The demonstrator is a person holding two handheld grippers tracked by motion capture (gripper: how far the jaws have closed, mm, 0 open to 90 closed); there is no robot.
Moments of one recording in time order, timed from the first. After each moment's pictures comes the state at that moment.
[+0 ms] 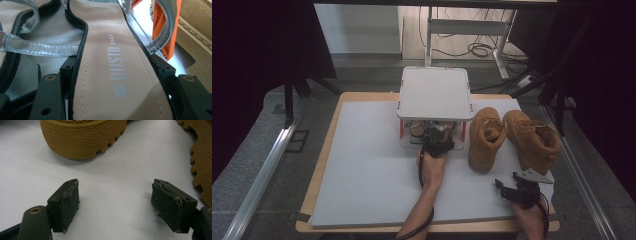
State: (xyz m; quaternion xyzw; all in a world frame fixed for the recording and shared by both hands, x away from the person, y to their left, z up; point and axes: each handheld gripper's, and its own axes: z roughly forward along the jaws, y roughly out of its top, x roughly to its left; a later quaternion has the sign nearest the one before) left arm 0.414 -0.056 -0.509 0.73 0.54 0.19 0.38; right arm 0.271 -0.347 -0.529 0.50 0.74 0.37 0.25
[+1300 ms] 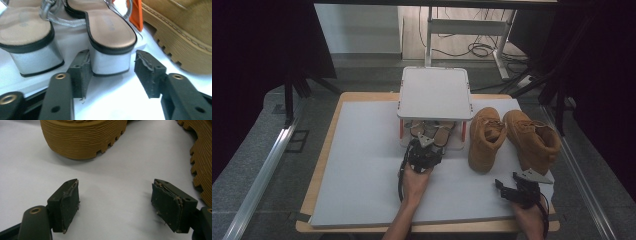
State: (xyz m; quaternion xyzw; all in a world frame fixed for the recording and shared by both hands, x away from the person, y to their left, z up) left arm 0.351 -0.005 -0.493 0.76 0.47 0.18 0.43; right arm 0.270 -0.347 -0.529 0.50 0.74 0.37 0.25
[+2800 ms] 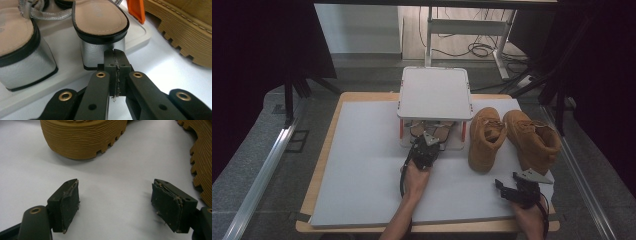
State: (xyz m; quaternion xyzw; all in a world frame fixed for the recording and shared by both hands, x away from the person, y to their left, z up) left arm 0.370 -0.015 -0.503 0.78 0.44 0.18 0.40; right arm 0.270 -0.347 -0.529 0.50 0.74 0.37 0.25
